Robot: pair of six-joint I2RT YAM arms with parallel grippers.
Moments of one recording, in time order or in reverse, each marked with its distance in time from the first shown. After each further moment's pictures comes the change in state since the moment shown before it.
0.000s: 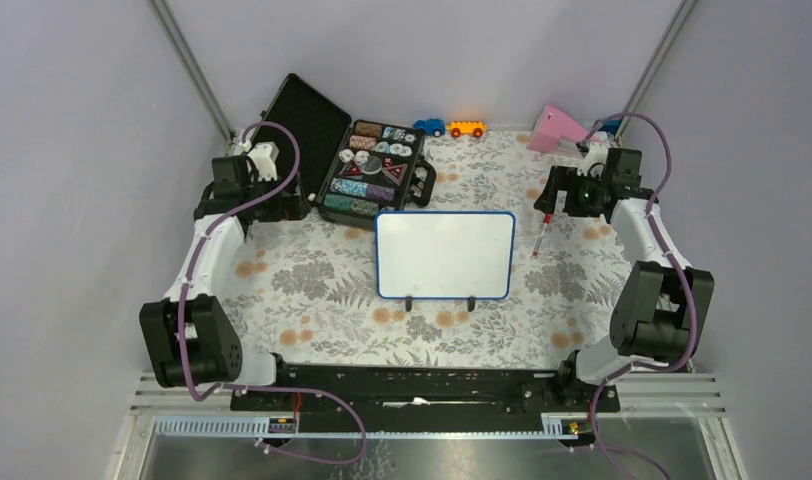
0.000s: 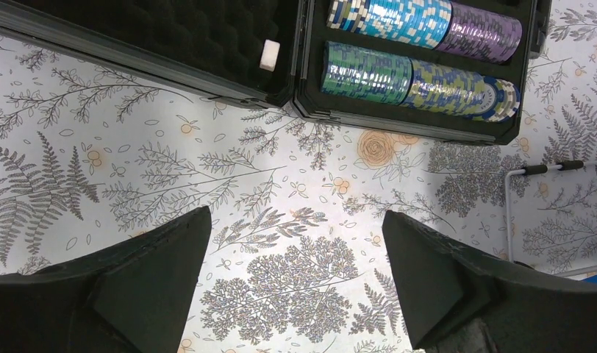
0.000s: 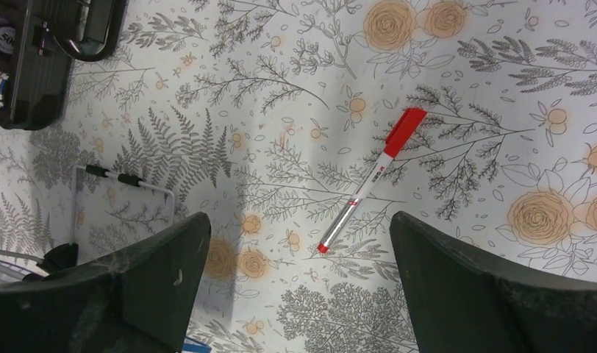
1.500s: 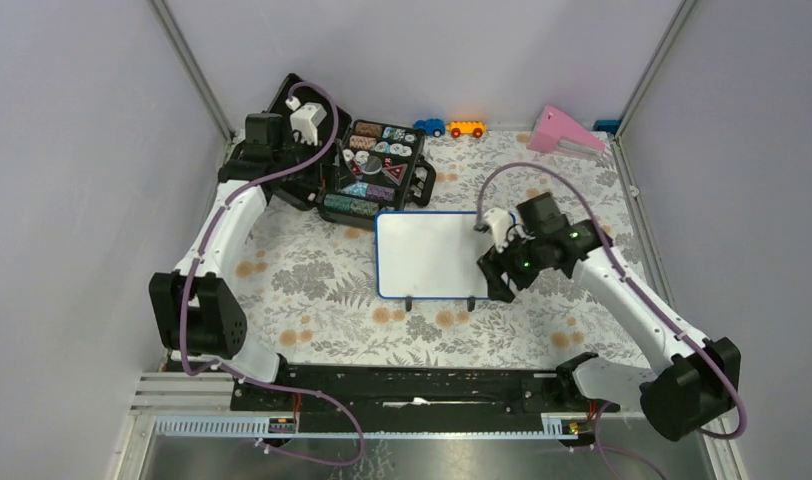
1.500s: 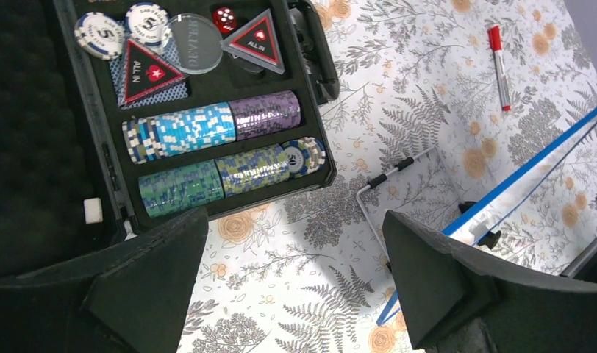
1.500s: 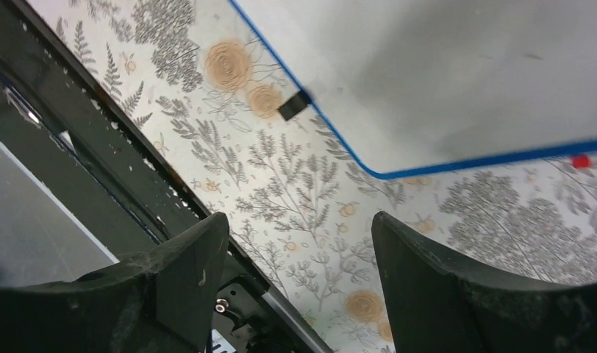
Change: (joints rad) left arm -0.210 0.157 0.320 -0.043 0.248 -0.006; right arm 0.537 -0.369 -0.106 -0.549 0.060 -0.317
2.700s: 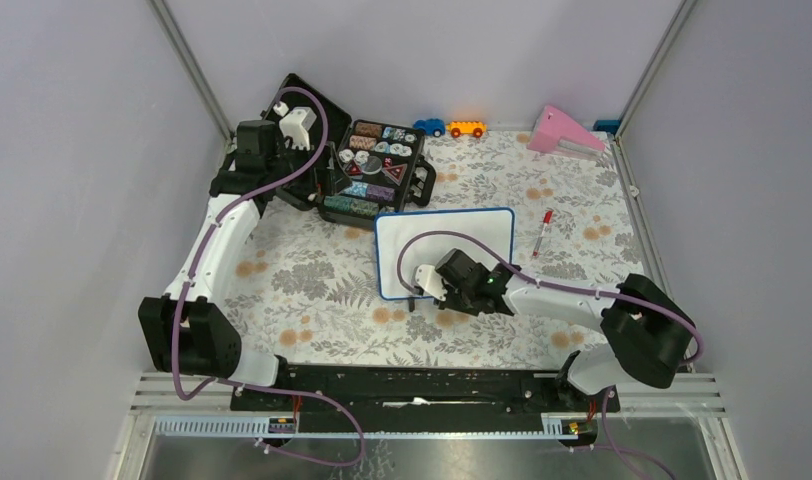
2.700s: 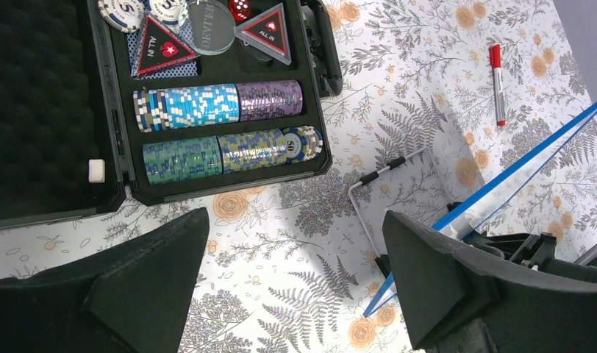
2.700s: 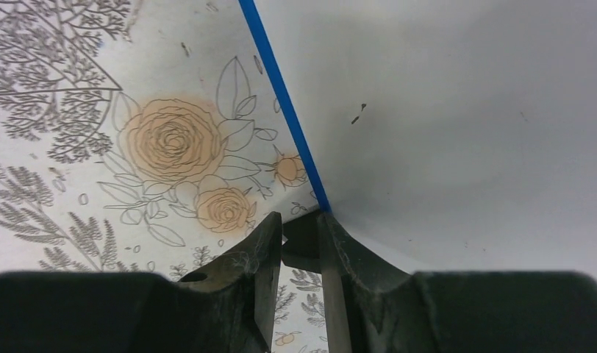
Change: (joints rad) left arm 0.002 -0.114 -0.065 -0.017 -0.084 -0.090; right arm 0.561 0.282 -0.263 0.550 0.520 -0.117
